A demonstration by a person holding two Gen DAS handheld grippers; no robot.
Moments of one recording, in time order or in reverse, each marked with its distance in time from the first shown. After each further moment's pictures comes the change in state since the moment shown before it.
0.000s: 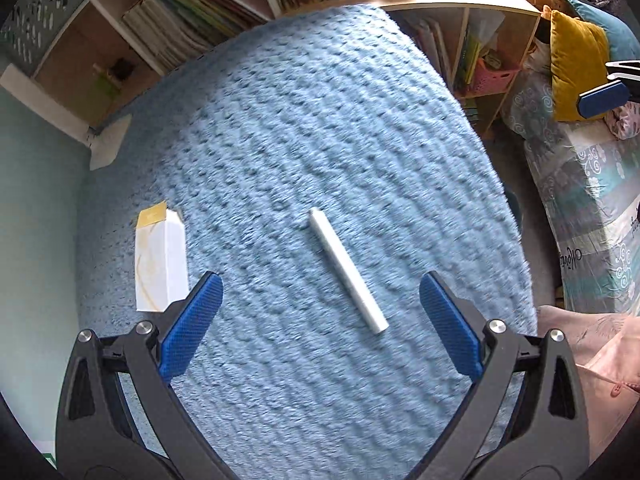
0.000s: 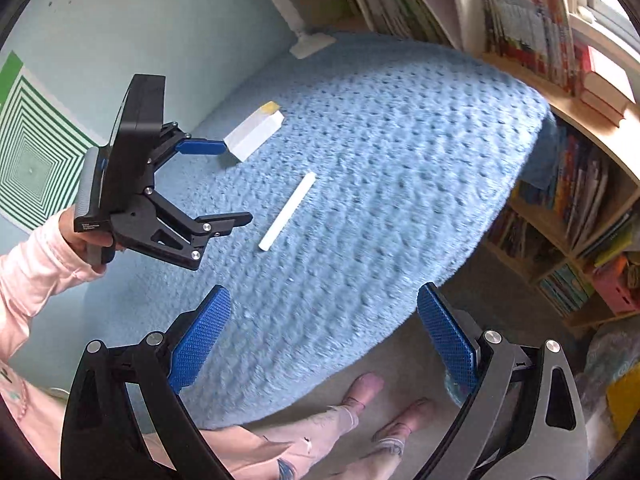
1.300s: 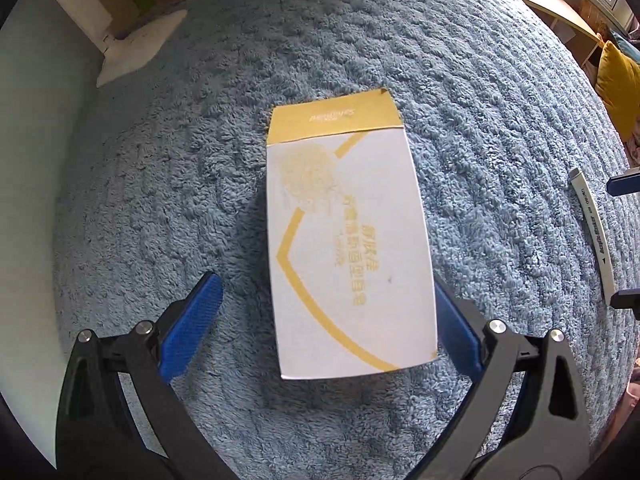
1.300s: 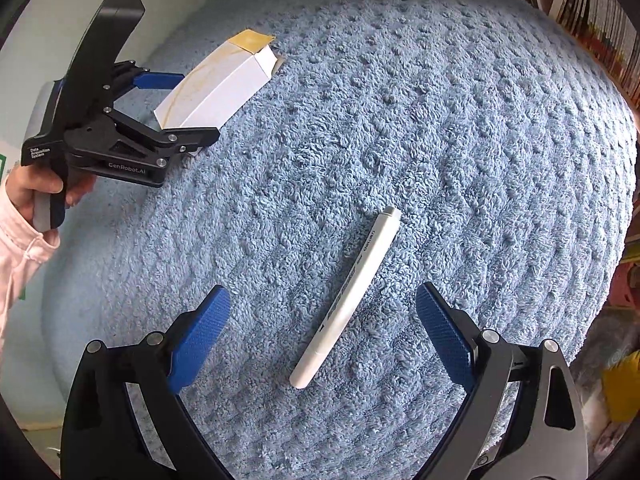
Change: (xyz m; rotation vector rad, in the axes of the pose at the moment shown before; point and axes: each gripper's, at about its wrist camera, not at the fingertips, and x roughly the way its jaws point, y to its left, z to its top) left arm 0.142 0.207 -0.053 -0.098 0.050 -0.090; right arm 0.205 0.069 0.089 0.058 0.215 -0.237
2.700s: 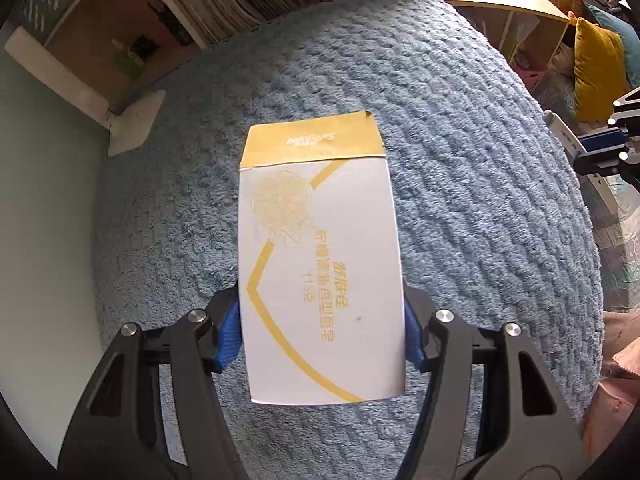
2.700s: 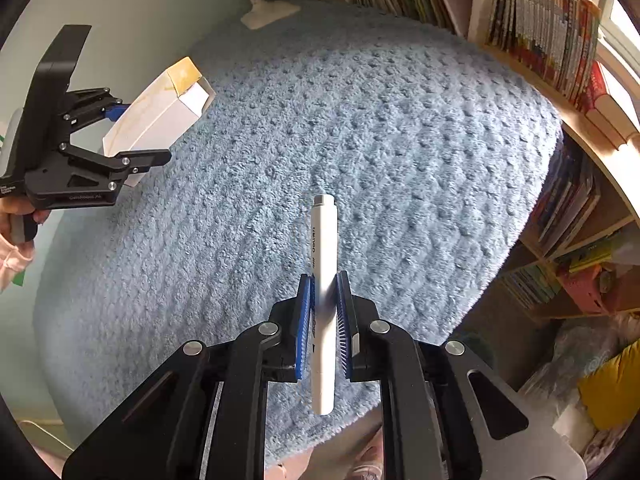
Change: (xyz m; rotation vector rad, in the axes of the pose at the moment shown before) left arm -0.099 -0.122 0.023 0.100 -0.048 0.091; right arm -0.105 -0.095 -0.062 0.002 -0.139 -0.001
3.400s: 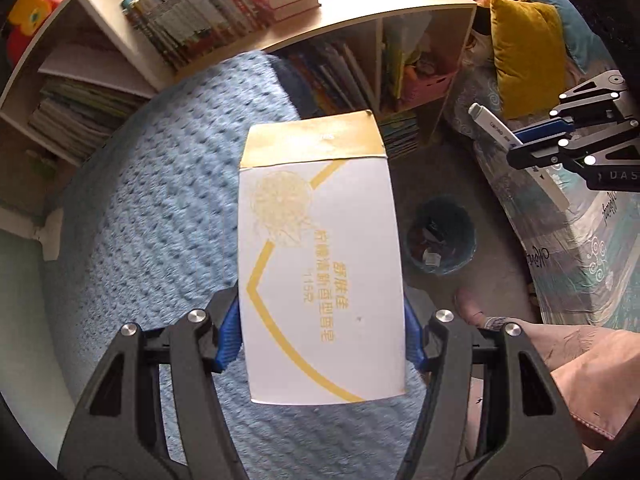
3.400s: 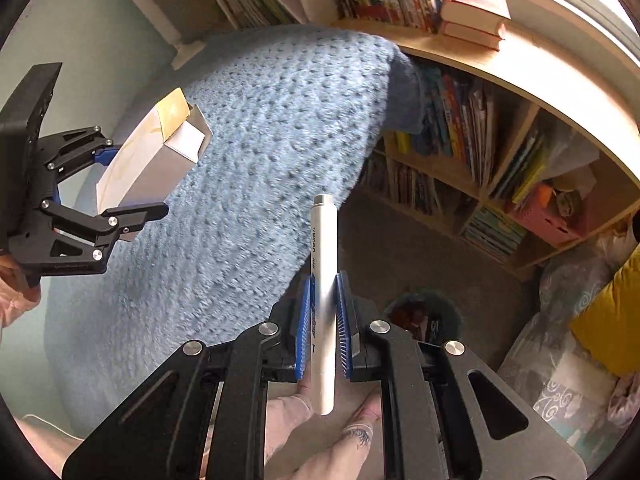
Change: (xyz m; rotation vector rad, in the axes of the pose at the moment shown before) left arm -0.028 -0.233 0.110 0.163 -0.046 -0.128; right arm -0.075 -0.185 -0.122 0.190 -0.052 -0.001
